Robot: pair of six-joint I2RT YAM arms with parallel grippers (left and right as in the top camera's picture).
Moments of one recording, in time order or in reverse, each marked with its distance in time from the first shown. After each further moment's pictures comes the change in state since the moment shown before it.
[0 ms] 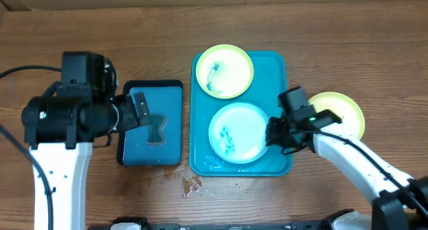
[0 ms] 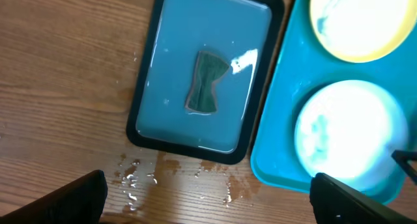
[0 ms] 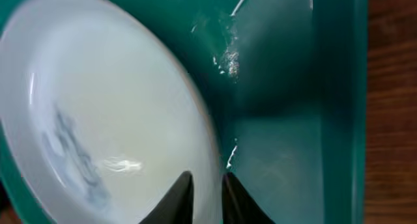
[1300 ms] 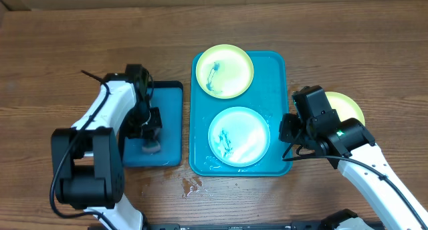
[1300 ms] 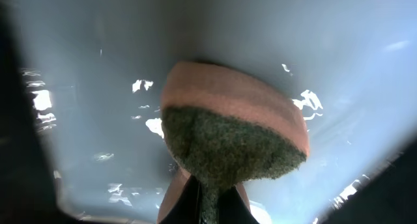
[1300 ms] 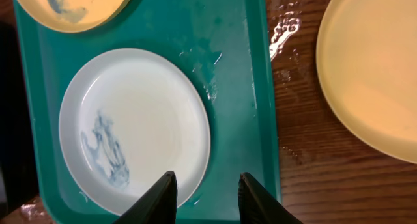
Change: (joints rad) left arm -0.001 0.540 -0.349 0.381 -0.013 0.039; right arm -0.002 -0.275 0.099 -0.228 0.164 -0.076
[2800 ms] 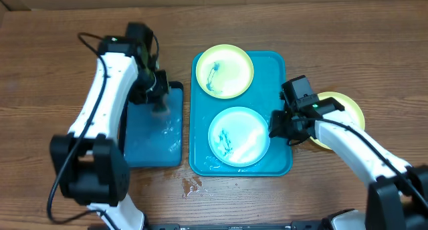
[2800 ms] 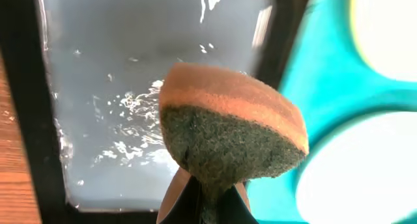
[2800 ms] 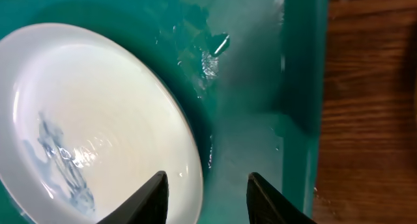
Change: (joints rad) left arm -0.072 0.011 0.443 -0.201 0.117 -0.006; right arm -0.069 0.364 0.000 0.159 -0.174 -0.132
